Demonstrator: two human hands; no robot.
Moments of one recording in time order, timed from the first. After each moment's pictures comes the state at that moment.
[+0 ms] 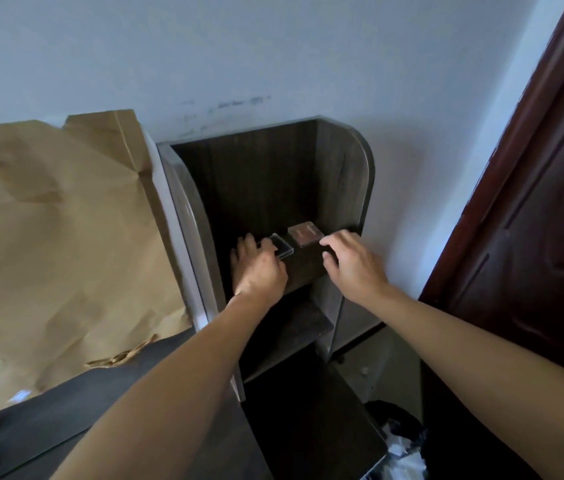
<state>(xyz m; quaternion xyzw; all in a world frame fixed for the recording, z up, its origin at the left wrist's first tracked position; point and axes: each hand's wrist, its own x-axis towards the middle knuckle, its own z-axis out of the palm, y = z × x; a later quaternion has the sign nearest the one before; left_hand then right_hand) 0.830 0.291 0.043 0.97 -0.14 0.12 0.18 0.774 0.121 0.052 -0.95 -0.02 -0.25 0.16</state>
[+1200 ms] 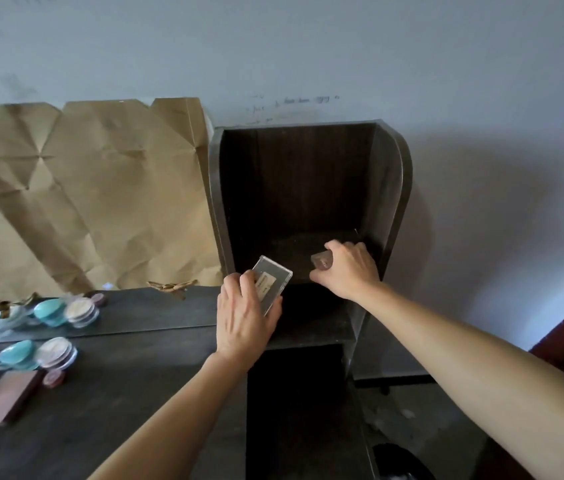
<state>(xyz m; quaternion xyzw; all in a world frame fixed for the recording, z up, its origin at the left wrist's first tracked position) 0.707 0.285 0.017 0.94 0.05 0.26 0.21 0.826 0.109 0.040 -0.97 -0.11 -0.07 0.18</state>
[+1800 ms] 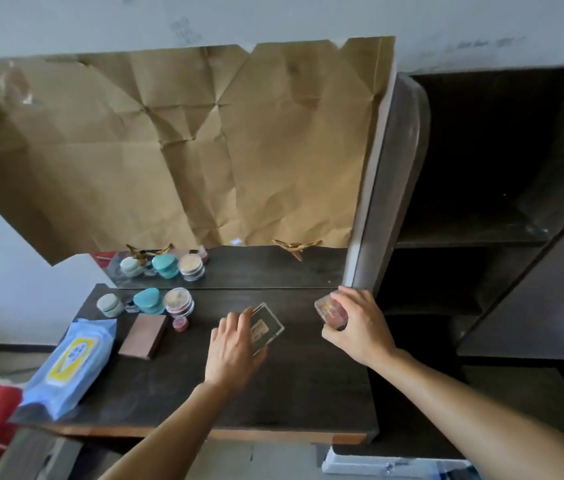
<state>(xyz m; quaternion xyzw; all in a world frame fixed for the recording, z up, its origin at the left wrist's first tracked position) 0.575 0.554 -0.074 0.98 0.09 0.06 0.14 0.668 0.327 -0.068 -0.92 -0.22 -0.08 0.30</state>
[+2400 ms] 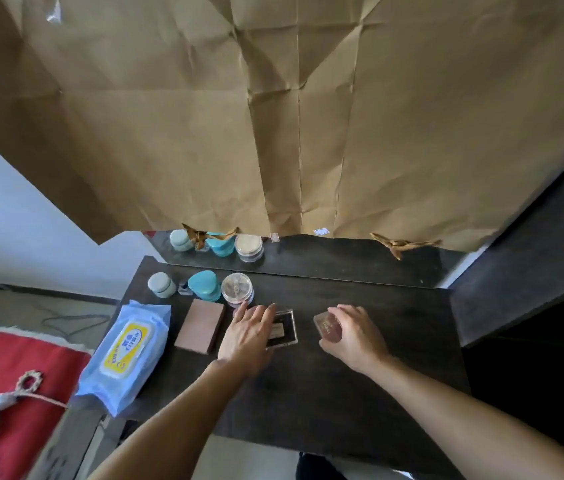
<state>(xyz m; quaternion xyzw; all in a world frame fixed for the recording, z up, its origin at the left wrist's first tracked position) 0.620 0.728 -0.142 1.00 0.02 -0.08 0.04 0.707 0.517 -0.177 -0.93 -0.23 0.11 0.24</state>
